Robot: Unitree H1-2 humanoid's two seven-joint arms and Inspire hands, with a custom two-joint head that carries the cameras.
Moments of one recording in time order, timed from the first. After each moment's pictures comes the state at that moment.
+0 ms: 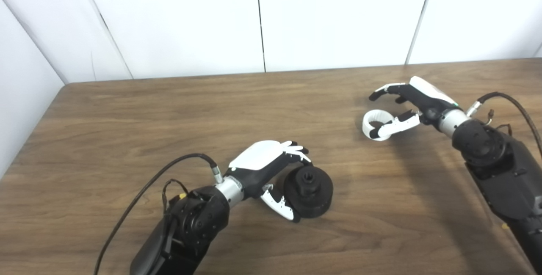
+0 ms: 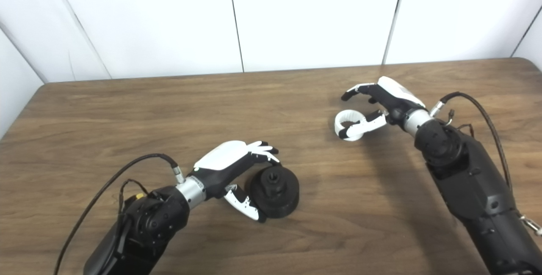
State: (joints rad) left arm -0.27 0.26 -0.44 -0.22 0.70 0.22 -0.51; right arm -0.52 -0.50 0.22 0.16 -0.47 0.22 0.35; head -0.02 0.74
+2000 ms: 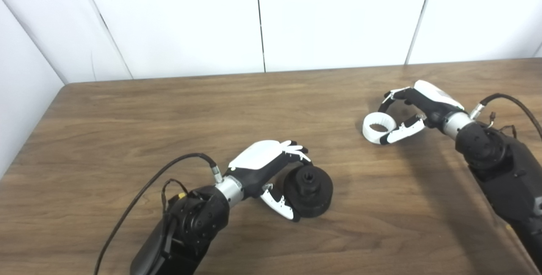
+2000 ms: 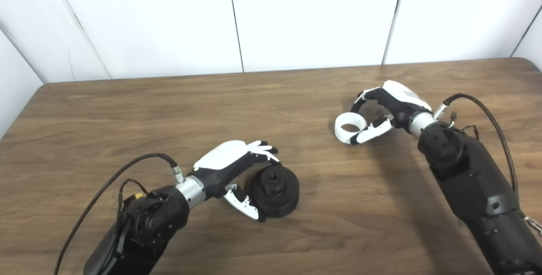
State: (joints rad) left arm -0.27 0.25 -0.44 -0.23 0.70 0.23 -0.52; right arm -0.52 -0.51 0.23 0.20 -0.54 0.19 0.32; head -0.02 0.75
